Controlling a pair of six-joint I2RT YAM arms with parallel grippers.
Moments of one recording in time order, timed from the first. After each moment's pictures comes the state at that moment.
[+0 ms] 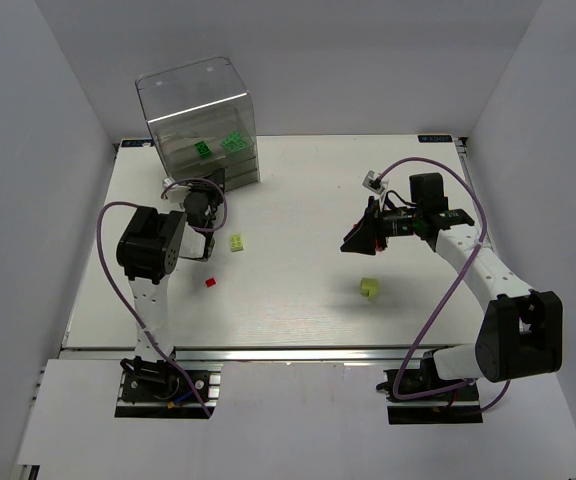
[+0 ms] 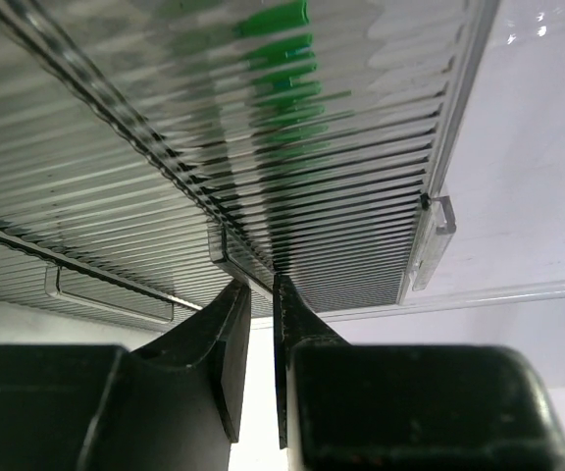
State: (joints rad) left arm -0.20 2.16 0.94 1.26 -0.25 -1.30; right arm 0.21 1.37 1.00 -0.44 -1.12 -0.27
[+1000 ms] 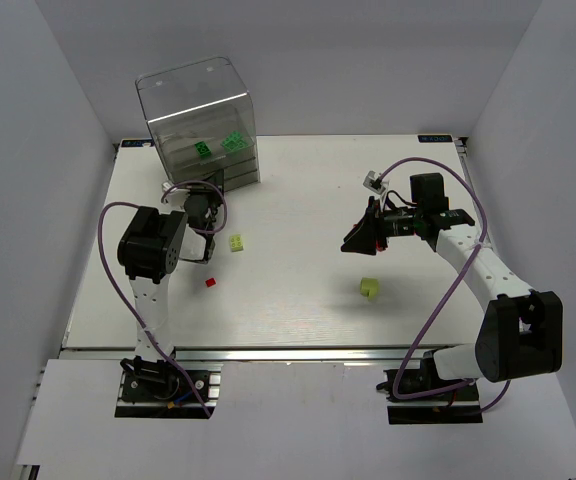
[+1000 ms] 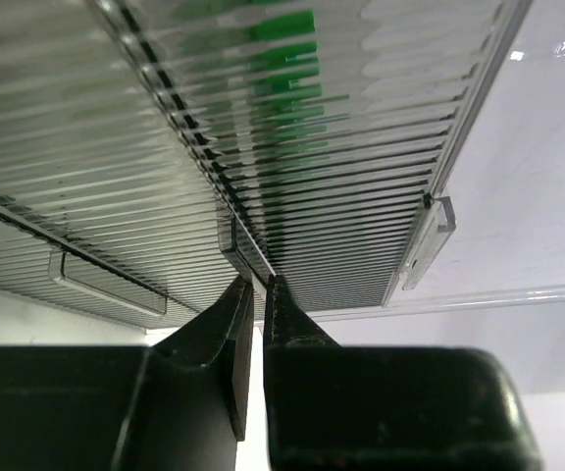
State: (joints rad) left arm -0.20 2.17 0.92 1.31 -0.27 -1.37; right arm 0.20 1.37 1.00 -0.44 -1.14 -0.27
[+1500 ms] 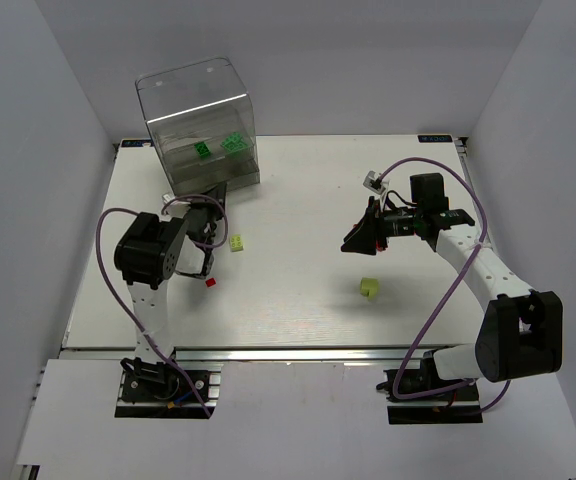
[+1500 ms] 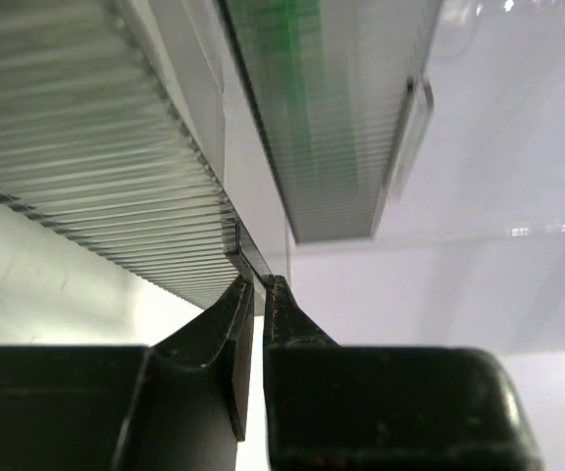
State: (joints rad) left arm -0.22 2.11 0.76 1.41 -0.24 -1.40; right arm 0.20 1.37 1.00 -0.44 -1.14 -0.27
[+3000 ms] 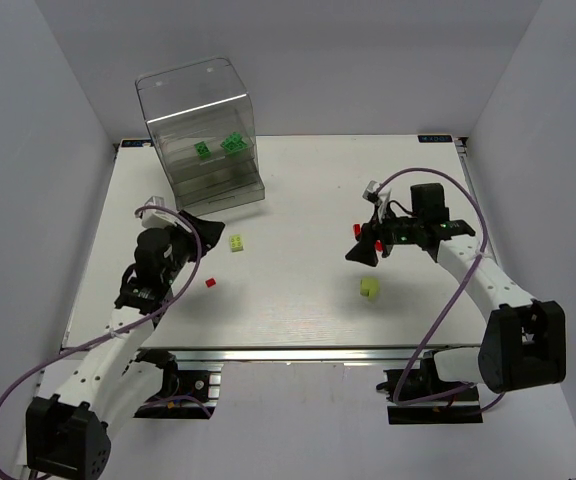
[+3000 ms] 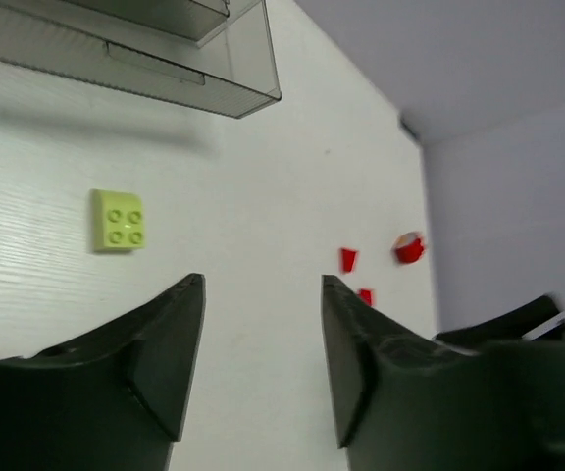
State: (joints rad) left arm -0.24 0.84 0.49 0.12 0.05 -0.88; right arm 0.21 1.33 0.92 -0.43 -0.93 -0.42
